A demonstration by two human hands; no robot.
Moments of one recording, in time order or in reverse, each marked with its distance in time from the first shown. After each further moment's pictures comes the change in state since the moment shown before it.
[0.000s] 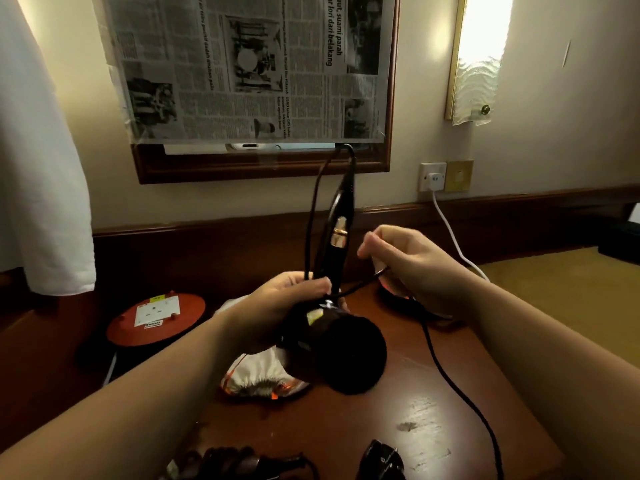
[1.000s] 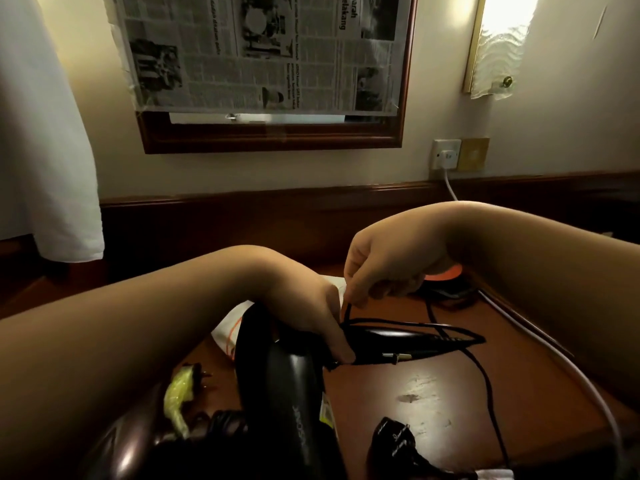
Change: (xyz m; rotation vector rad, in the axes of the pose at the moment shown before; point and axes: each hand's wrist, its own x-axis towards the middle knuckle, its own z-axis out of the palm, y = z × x) left_hand 0.015 0.050 0.034 1.055 -0.389 -0.692; right_hand 0.022 -0.067 0.032 -0.597 -0.729 0.561
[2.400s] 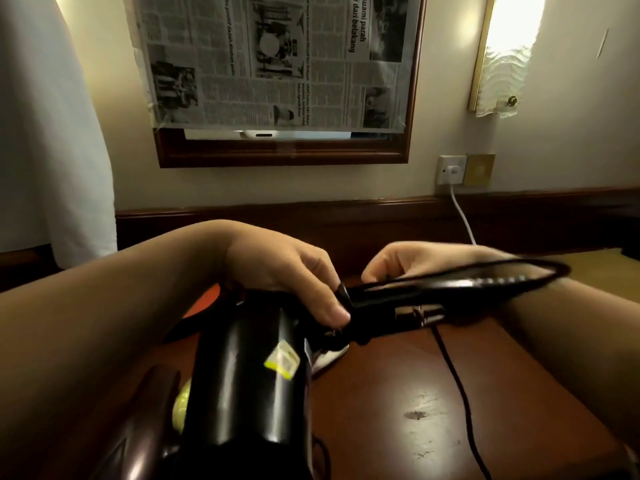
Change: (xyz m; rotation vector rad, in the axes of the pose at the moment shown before) left_hand -0.062 -0.023 -0.023 -0.380 -0.110 0.398; right_hand -0.001 0.044 0.011 0.395 -0.045 -0.438
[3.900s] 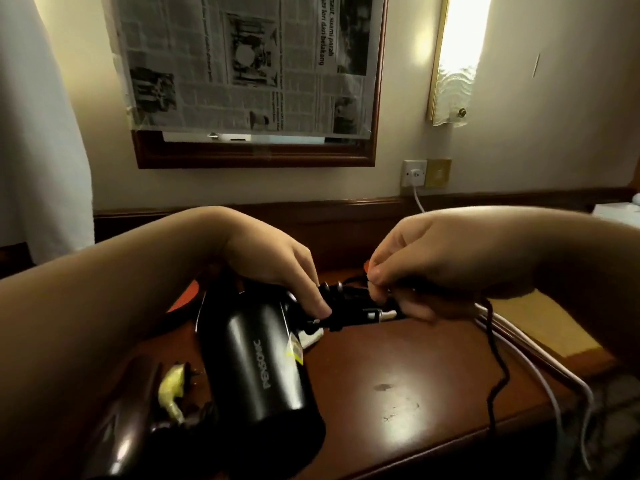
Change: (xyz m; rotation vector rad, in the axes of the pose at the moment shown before) left_hand -0.001 0.031 0.029 0.192 0.118 -0.206; right_hand -0.081 -0.077 0.070 -0.203 0.290 0.322
